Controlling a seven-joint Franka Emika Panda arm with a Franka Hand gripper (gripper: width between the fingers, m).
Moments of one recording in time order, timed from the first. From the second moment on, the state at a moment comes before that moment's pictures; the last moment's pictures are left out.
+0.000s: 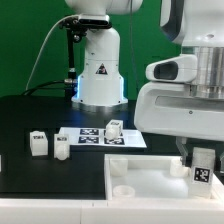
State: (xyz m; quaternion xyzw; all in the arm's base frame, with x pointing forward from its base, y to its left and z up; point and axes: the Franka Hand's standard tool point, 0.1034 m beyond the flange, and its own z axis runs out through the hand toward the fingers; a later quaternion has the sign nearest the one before) arm 0.647 0.107 0.072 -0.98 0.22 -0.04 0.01
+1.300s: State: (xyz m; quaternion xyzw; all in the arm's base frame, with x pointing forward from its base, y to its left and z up) arm 0.641 0.101 0.069 -0.68 0.73 0.00 0.04
